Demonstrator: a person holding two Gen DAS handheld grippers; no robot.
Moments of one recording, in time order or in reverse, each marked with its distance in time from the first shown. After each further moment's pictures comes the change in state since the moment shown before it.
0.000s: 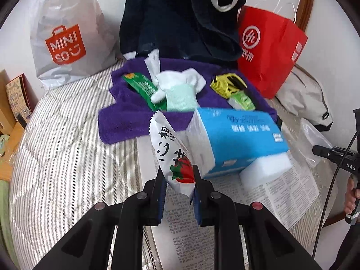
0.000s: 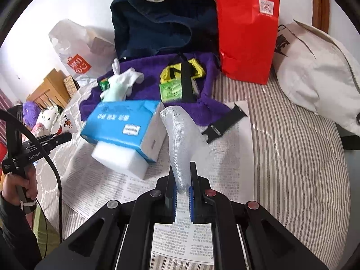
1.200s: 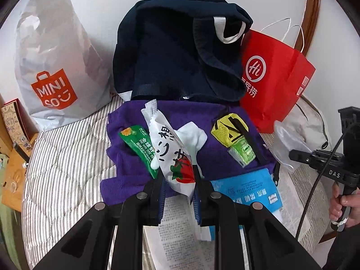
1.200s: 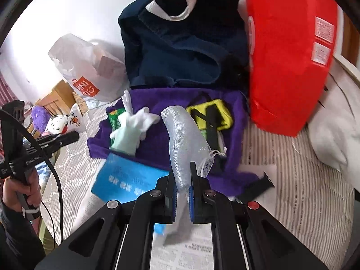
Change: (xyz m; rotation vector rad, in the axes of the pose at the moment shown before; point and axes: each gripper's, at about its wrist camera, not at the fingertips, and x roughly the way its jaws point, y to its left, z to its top) left arm 0.007 0.002 0.092 0.005 -0.064 -0.013; right arm 0.038 0.029 0.103 -0.047 -0.041 0.078
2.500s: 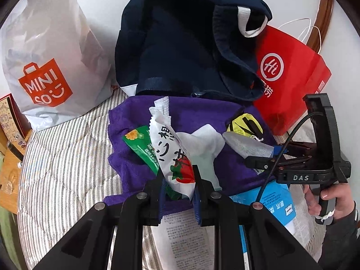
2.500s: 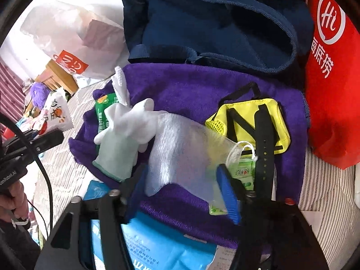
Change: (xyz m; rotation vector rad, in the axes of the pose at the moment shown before) left arm 0.038 0.026 0.018 -0.017 0.061 -0.012; right arm 0.122 0.029 0.045 -0.069 0.203 0.037
